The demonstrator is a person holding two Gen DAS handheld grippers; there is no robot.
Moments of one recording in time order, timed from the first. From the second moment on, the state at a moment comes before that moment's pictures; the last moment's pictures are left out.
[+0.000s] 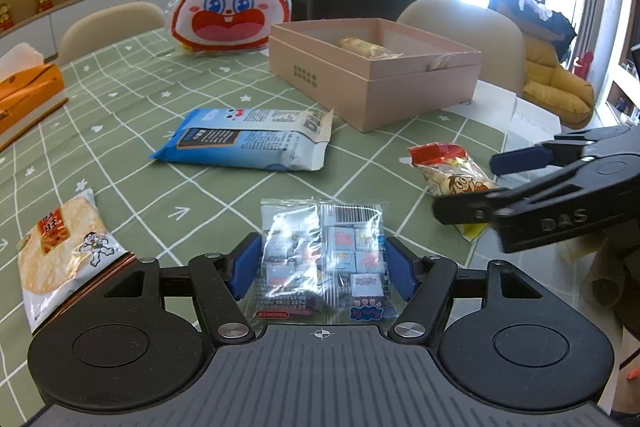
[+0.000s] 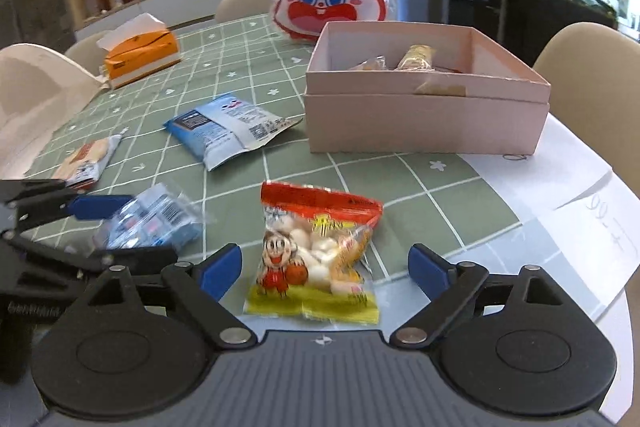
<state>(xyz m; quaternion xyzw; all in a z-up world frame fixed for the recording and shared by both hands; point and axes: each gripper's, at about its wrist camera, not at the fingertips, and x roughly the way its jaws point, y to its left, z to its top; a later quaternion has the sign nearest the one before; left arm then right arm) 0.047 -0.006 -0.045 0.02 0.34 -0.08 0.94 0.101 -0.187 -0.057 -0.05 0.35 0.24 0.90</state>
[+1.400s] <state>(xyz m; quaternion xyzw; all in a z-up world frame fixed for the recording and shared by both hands) 0.298 -0.039 0.069 -0.16 0.32 -0.11 0.93 0.256 -0.281 0.115 -0.01 0.21 0.22 0.95</state>
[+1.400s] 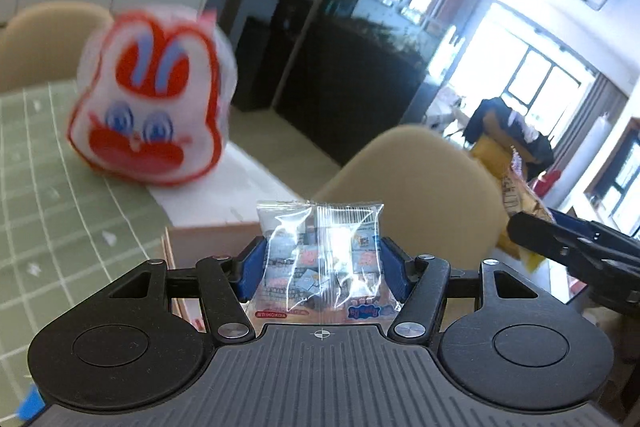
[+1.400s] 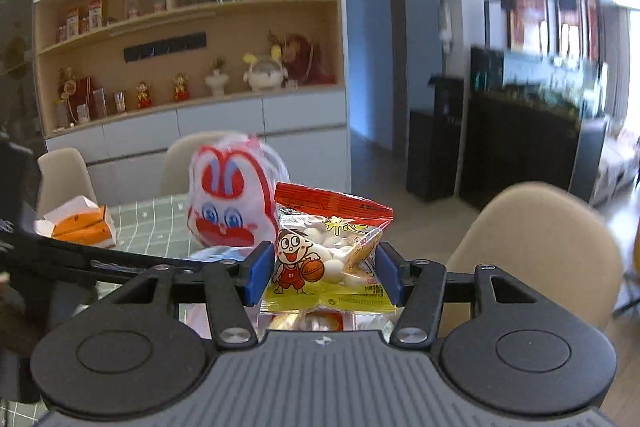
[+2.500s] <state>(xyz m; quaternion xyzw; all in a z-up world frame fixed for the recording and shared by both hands) 0.189 0.032 0.045 -0.12 0.32 -0.08 0.94 0.225 -0.216 0.036 -0.09 0.30 0.26 0.92</state>
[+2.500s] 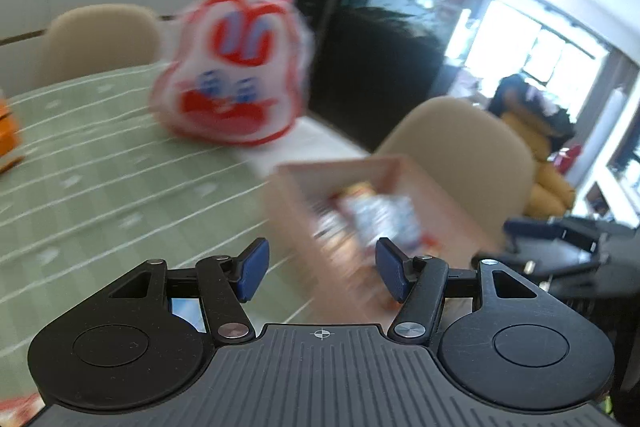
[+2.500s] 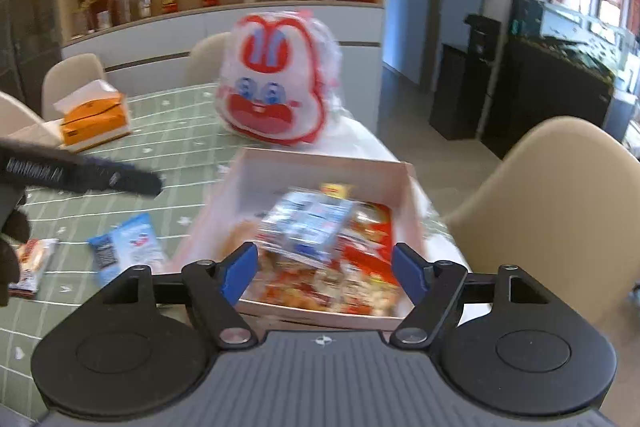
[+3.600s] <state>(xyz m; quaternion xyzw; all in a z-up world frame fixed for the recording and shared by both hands) 0.057 0.211 -0.022 -0.28 0.36 0.06 0.89 0.209 -0.010 -0.045 -0.09 0.43 0.38 0.81</state>
